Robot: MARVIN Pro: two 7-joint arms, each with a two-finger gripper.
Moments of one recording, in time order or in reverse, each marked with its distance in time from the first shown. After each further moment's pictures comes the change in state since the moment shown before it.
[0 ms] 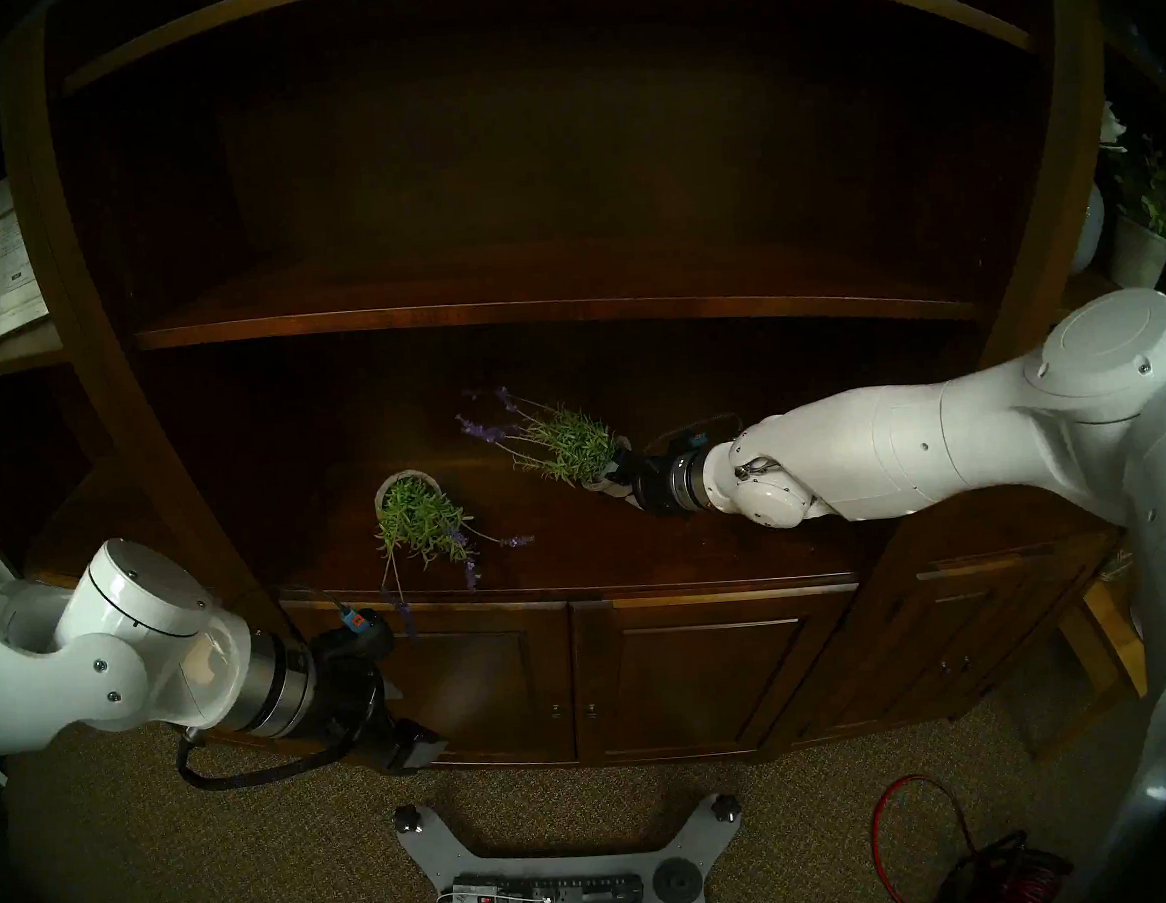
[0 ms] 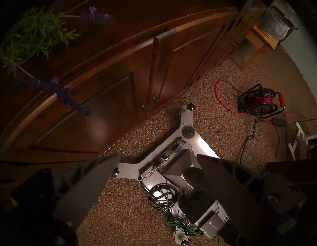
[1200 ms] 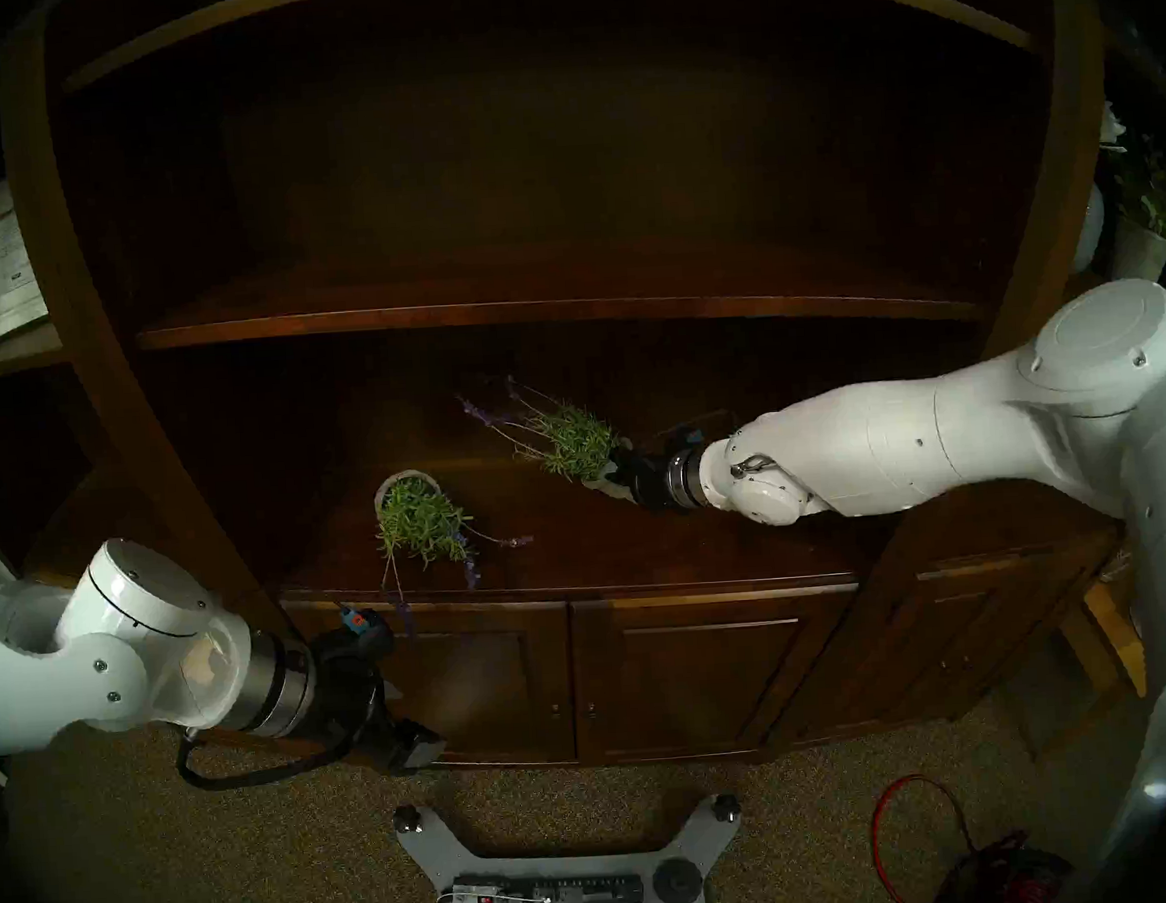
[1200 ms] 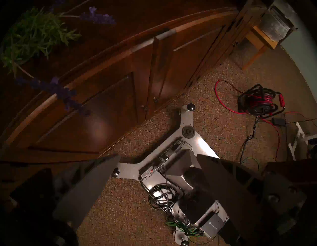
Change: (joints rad) left arm 0.000 0.000 0.000 0.000 0.000 0.000 0.000; right arm 0.011 -0.024 -0.019 0.010 0.000 -0.011 0.021
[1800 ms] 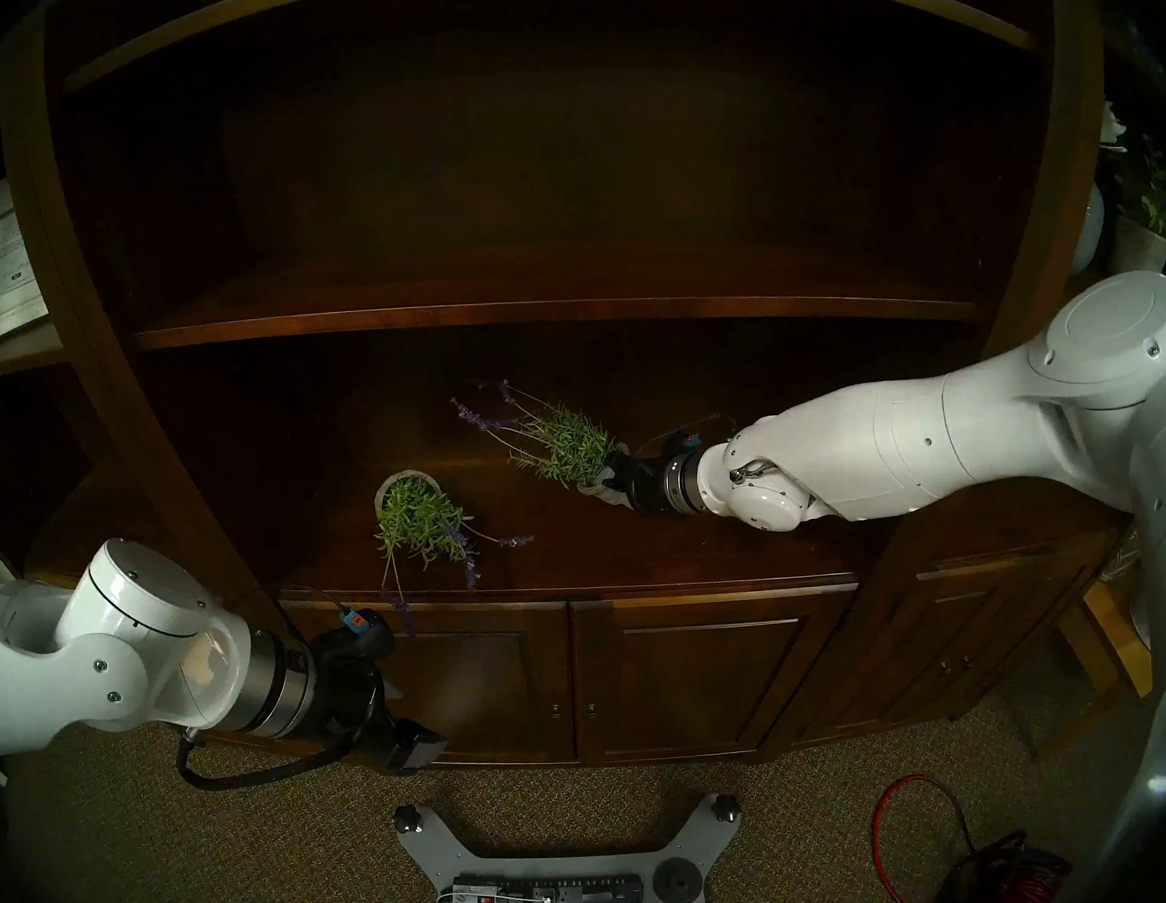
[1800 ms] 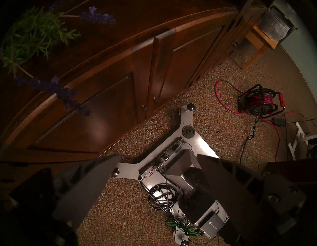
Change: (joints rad) left arm 0.000 0.000 0.000 0.000 0.000 0.000 0.000; right arm 0.030 0.016 -0.020 -0.061 0.000 -0.022 -0.011
